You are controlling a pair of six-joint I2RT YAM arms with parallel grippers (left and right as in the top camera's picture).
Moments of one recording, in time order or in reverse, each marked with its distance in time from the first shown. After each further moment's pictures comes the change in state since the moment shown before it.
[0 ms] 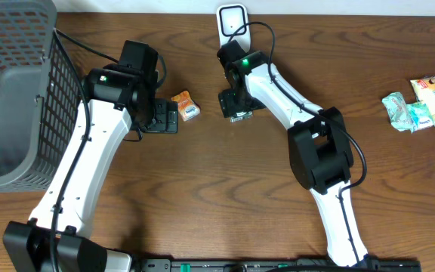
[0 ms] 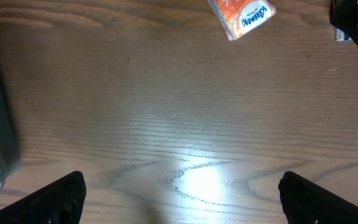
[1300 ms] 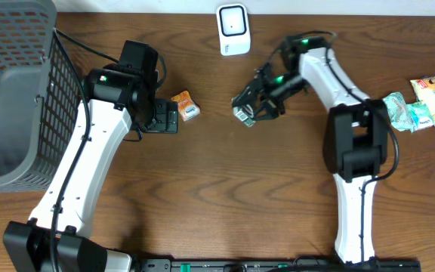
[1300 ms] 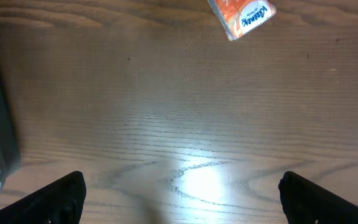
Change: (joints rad) left arm 0.000 0.000 0.000 0.000 0.000 0.000; right arm -0.301 -0.009 -0.011 -0.336 -1.055 0.044
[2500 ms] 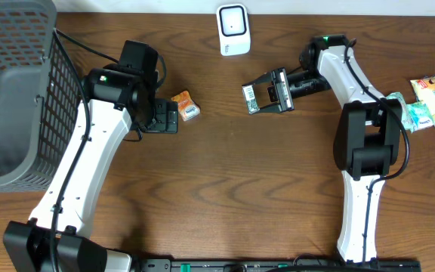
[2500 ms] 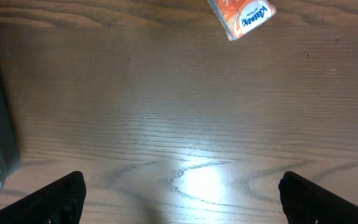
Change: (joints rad) left arm 0.000 0.000 0.000 0.000 0.000 0.000; right arm -0.075 -0.001 -0.002 -0.224 -0.339 0.340
